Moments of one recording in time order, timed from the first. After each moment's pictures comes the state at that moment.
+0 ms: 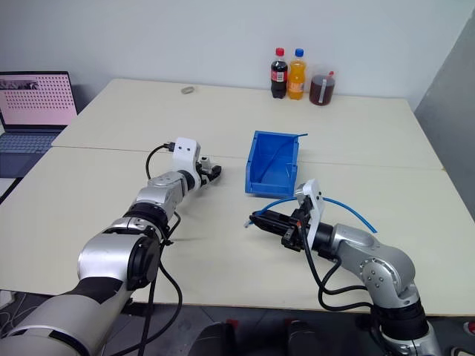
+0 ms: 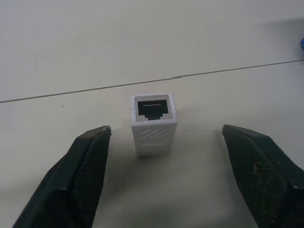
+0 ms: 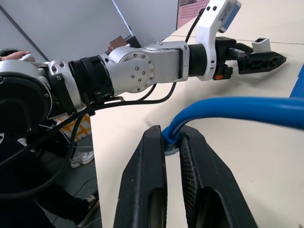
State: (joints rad) left arm -1.11 0.31 0.12 1.31 -0.03 0.08 -0.30; right arm -0.29 -0.38 0.06 -0.44 0.84 0.86 0.58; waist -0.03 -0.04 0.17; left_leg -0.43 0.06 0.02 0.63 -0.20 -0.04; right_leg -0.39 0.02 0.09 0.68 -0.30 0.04
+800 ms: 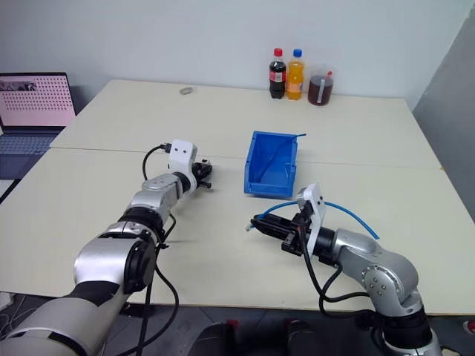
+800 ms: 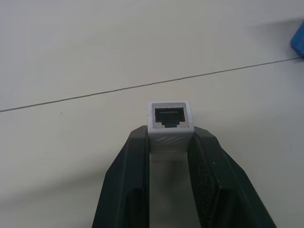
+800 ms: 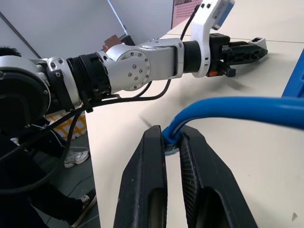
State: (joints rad) left arm -1.02 0.36 0.12 1.23 -0.02 0.02 -0.47; right arm -0.24 -0.41 0.06 -0.51 0.83 0.85 0.56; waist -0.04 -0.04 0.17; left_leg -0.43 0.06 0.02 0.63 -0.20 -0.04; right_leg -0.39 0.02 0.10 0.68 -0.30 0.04
